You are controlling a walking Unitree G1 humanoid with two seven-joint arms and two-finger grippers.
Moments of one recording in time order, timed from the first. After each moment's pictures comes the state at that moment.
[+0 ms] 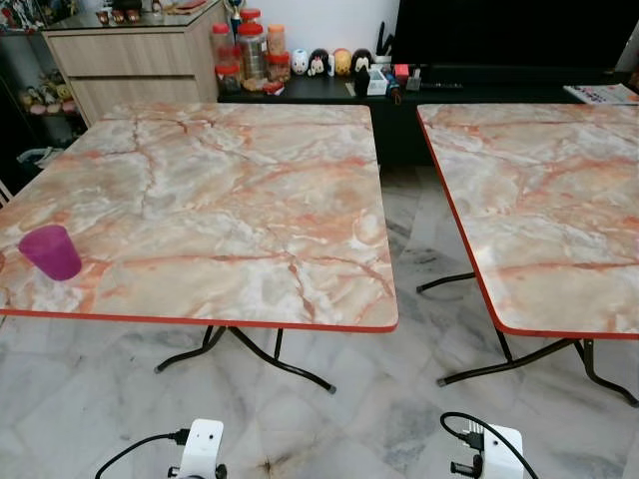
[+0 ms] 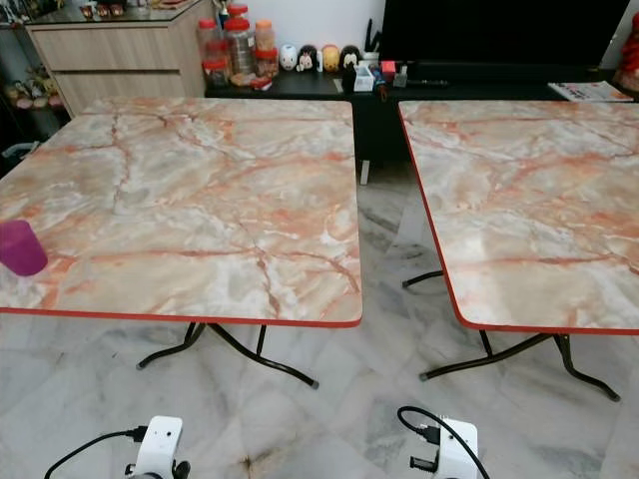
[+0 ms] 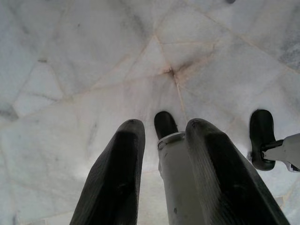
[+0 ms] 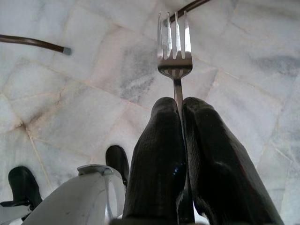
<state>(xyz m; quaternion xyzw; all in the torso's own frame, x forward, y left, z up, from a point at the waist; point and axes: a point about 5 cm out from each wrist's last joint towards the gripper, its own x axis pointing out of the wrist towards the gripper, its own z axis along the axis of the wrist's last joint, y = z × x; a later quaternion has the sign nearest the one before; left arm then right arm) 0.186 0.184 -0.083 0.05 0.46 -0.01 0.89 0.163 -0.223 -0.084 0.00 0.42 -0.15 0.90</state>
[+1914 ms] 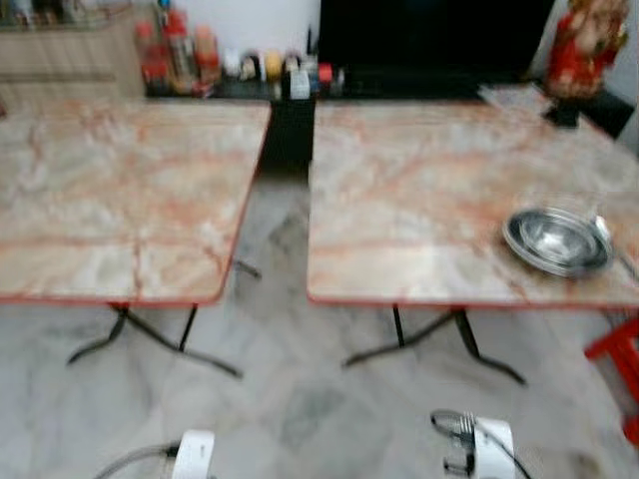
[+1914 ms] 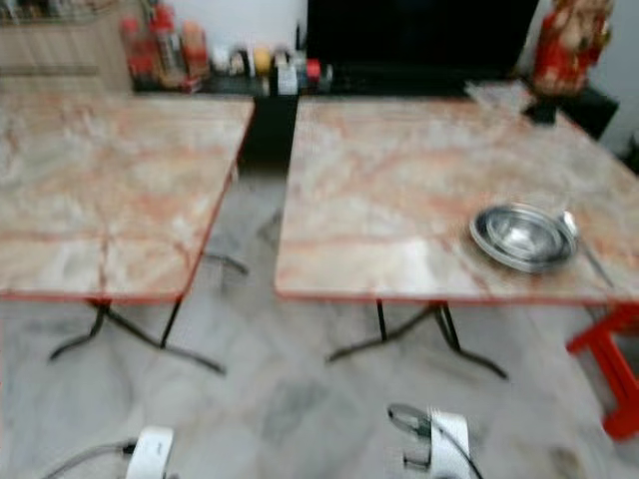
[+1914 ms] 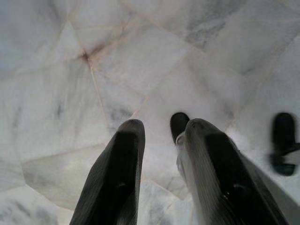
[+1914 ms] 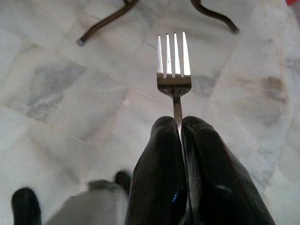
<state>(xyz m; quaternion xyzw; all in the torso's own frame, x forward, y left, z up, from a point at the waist) 0.176 0.192 -0.087 0.05 0.47 0.01 0.88 0.167 -0.218 -0.083 -0.01 0.42 -0.13 0.90</state>
